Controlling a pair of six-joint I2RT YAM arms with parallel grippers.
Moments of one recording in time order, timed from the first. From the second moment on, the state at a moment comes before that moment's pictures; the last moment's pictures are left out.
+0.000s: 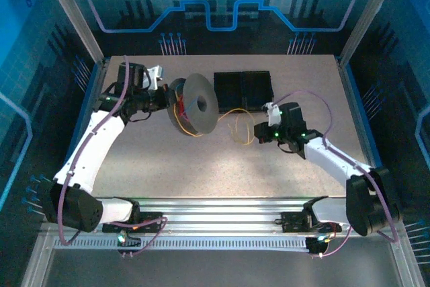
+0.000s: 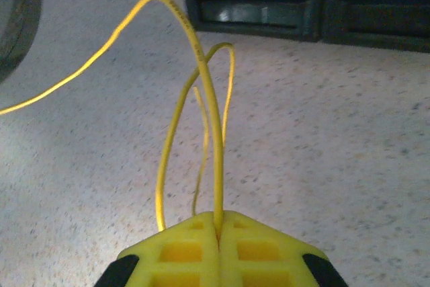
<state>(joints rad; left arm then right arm) -0.18 1.30 1.29 -0.73 0.43 -0.46 0.31 1.29 0.70 -0.15 -0.39 0.25</state>
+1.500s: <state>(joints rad) -0.50 1.59 1.40 -0.85 -0.05 -0.29 0.72 1.41 1.43 -0.86 -0.19 0.00</state>
